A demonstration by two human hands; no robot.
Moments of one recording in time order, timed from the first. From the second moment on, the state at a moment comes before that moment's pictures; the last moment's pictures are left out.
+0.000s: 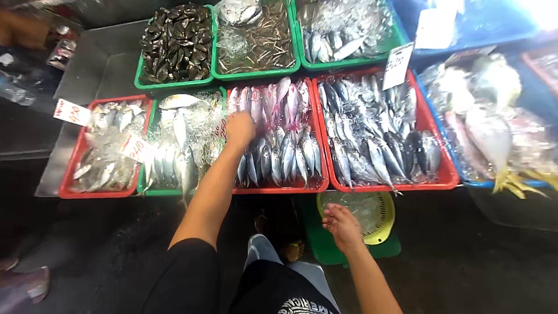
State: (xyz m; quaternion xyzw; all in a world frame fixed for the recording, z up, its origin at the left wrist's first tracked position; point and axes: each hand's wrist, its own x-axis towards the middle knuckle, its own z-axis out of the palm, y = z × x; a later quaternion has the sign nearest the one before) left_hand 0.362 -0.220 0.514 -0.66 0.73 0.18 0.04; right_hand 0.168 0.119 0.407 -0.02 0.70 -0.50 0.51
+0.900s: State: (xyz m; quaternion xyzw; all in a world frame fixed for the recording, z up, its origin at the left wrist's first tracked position) left_hand 0.322 -0.206 0.490 -0.57 0.74 0.37 0.02; right_hand 0.246 0.015 0.523 -0.35 0.91 0.00 0.20
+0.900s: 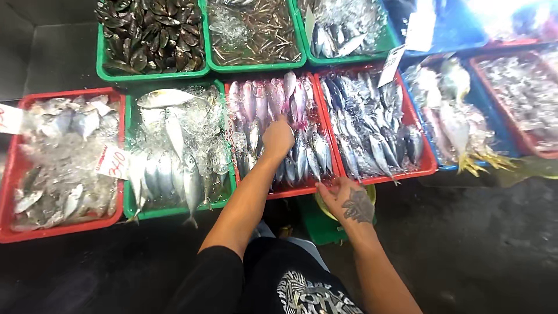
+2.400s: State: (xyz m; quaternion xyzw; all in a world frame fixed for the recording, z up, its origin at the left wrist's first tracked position) left_hand 0.522 -0.155 0.514 -0.56 0.73 0.35 -0.18; right_hand 0.335 -0.228 0.486 -0.69 0.65 -0.03 0.31
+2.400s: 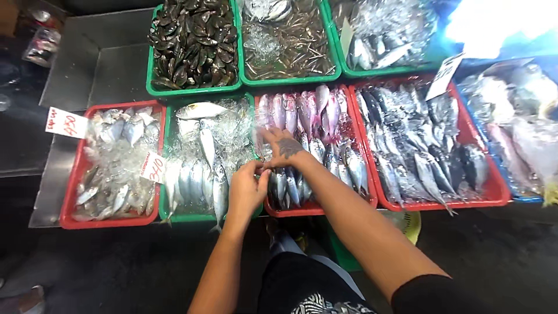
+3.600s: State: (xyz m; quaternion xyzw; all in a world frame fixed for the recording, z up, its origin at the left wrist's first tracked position) left_hand 0.389 -0.286 0.533 -0.51 0.84 0.17 0.01; right_hand 0.203 -0.215 0.493 -0.29 0.84 -0.34 0.30
